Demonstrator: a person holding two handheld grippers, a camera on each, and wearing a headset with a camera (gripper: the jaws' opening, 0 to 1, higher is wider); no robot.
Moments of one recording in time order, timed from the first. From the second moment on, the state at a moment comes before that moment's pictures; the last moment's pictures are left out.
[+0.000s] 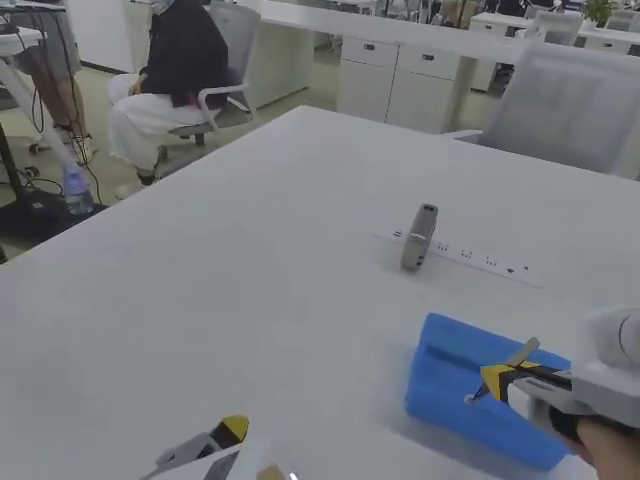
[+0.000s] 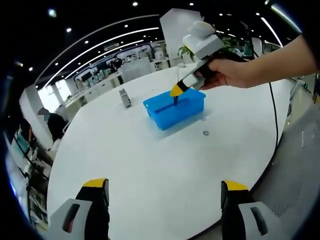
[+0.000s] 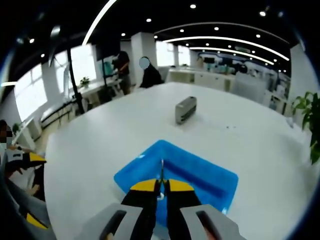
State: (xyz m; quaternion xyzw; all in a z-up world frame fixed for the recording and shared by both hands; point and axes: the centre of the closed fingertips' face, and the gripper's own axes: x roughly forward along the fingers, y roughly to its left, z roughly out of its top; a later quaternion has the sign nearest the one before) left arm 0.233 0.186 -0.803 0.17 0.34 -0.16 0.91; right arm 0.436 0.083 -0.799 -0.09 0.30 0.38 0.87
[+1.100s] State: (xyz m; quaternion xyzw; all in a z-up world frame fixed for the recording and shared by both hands) left arm 0.232 0.188 -0.805 0.18 0.34 -0.16 0.91; right arm 0.437 0.088 -0.818 -0.13 0.30 0.38 0.86
